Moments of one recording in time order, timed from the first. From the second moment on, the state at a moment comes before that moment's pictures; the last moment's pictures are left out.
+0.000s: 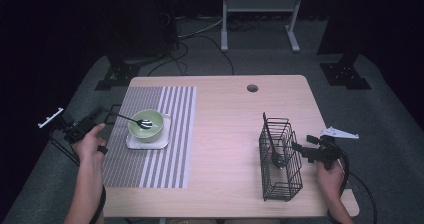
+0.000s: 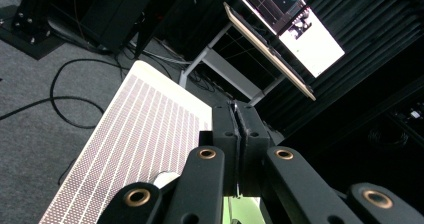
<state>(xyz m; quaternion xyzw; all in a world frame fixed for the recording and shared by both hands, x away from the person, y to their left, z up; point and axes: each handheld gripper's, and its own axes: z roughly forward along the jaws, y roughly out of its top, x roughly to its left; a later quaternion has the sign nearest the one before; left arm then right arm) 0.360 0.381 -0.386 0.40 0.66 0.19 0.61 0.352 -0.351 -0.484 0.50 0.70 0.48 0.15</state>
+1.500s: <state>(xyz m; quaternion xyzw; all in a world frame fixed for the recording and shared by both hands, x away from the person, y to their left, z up) 0.372 0.373 -0.429 0.39 0.69 0.17 0.59 0.352 -0.351 -0.485 0.50 0.70 0.48 0.15</state>
